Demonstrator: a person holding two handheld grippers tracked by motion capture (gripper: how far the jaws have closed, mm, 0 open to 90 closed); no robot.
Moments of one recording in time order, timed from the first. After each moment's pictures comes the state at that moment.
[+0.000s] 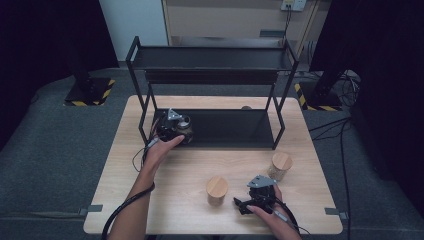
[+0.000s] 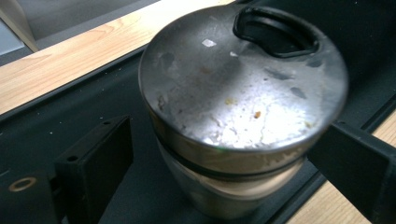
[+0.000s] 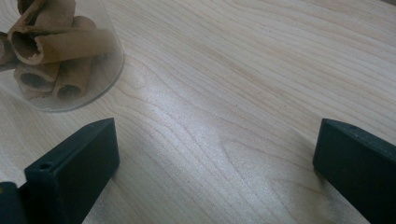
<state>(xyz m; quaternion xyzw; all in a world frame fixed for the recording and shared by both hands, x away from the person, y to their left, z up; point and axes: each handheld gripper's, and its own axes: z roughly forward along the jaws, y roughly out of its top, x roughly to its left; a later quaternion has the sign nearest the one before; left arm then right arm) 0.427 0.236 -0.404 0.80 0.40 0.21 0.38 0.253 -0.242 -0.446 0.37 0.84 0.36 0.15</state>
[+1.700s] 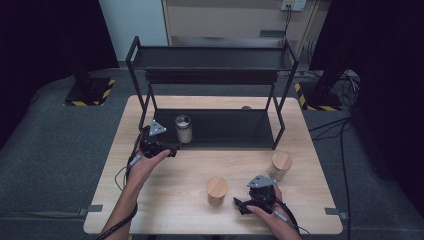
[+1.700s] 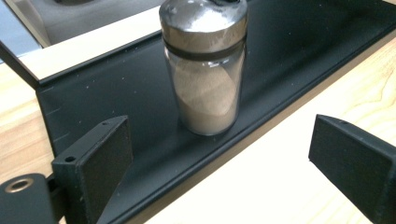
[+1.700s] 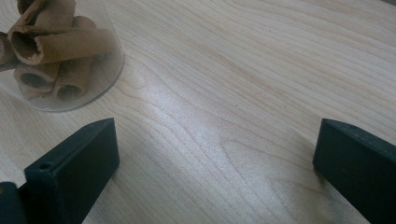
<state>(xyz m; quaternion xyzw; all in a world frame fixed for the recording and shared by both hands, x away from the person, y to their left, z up) 0.347 0.271 -0.391 0.79 0.41 0.23 0.40 0.253 -0.242 -0.446 0.37 0.84 0.36 0.15</state>
